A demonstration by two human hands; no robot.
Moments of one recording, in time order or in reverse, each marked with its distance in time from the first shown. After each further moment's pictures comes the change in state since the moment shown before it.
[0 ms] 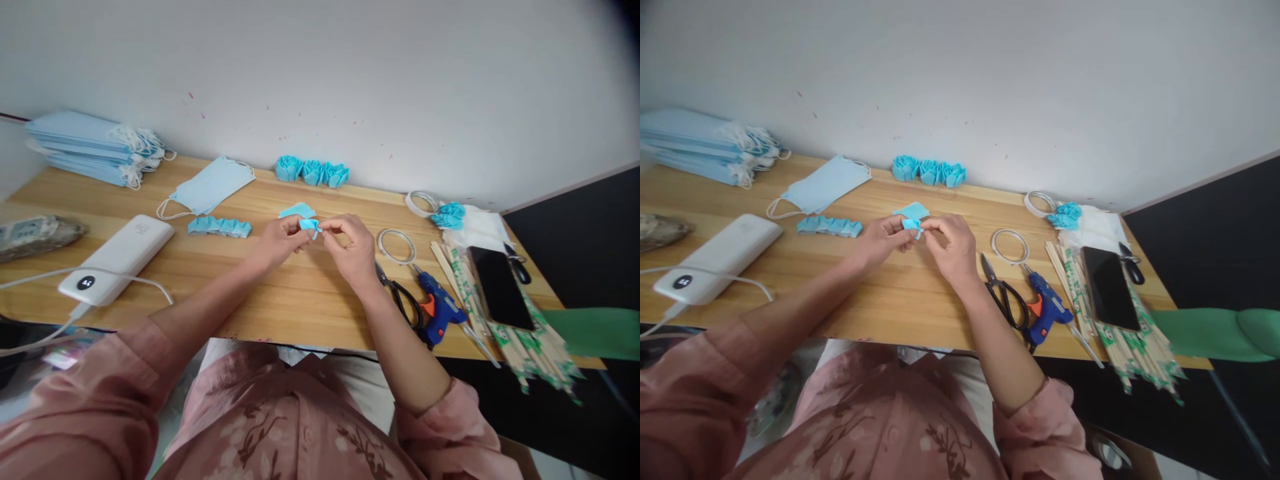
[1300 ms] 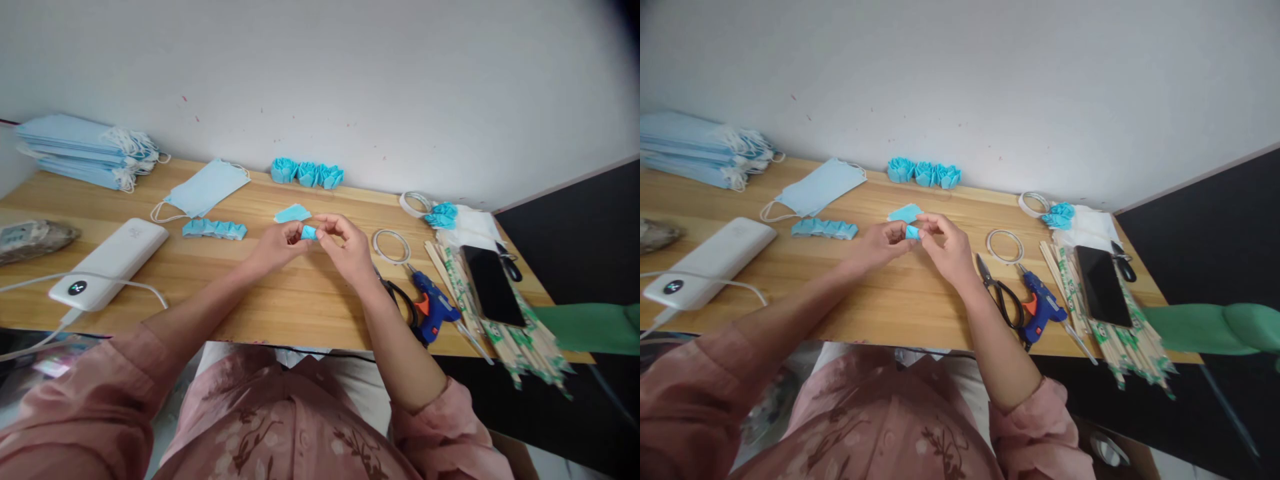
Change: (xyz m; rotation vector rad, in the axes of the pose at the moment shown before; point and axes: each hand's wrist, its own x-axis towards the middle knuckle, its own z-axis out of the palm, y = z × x) left_hand 0.001 -0.004 -0.001 0.235 -0.064 0.060; right_hand 0.002 -0.001 -0.004 0.213 -0.096 0.194
